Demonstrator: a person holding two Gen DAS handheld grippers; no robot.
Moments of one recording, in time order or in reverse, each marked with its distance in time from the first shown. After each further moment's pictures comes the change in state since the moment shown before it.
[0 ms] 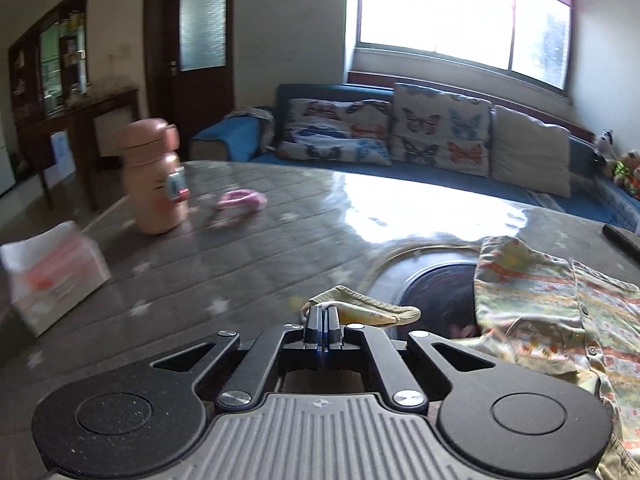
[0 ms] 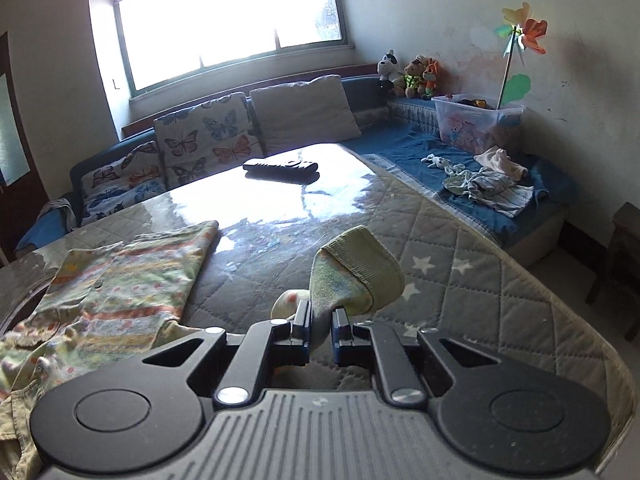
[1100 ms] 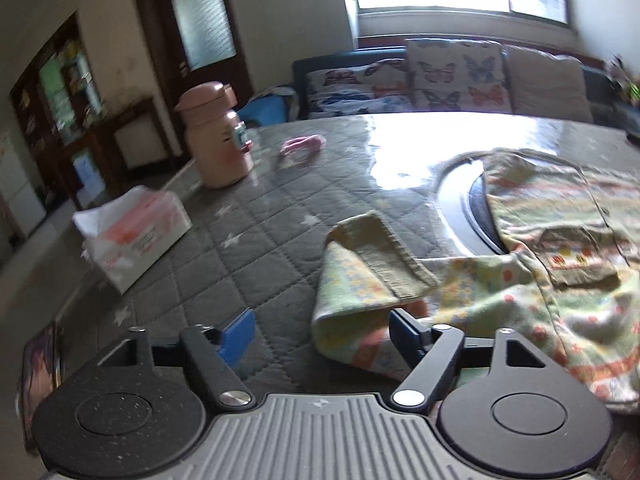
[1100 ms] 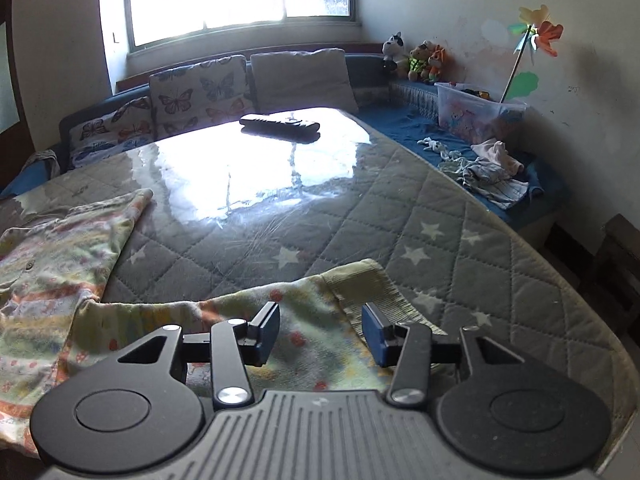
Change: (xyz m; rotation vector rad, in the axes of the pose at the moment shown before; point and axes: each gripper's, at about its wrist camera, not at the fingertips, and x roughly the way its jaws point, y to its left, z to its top) left arm -0.020 0.030 -0.063 0.203 0.078 0.106; right arm 0.030 0.022 -0.018 -0.097 0.089 -0.064
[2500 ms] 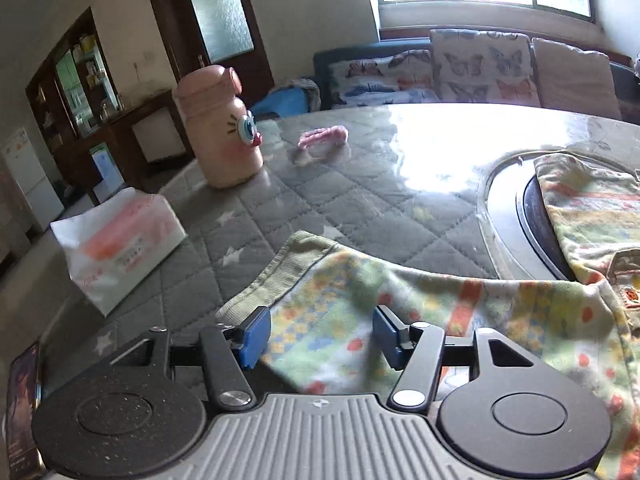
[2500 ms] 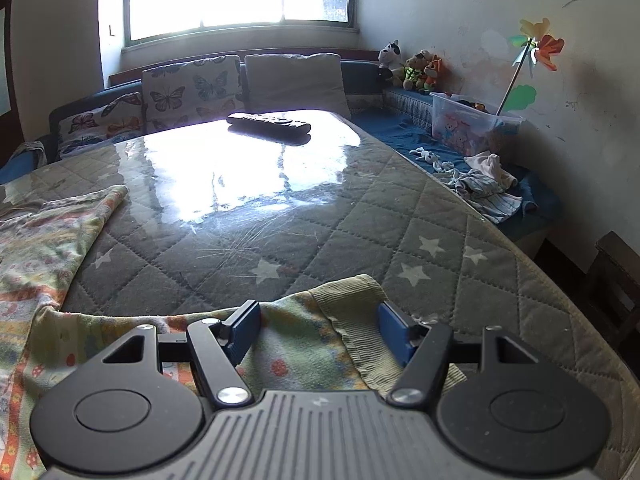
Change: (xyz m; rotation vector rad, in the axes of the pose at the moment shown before) left arm 0.072 0.012 0.019 -0.030 0.011 0.097; right arm 0.027 -0.003 0.005 -0.041 -0.030 -0.051
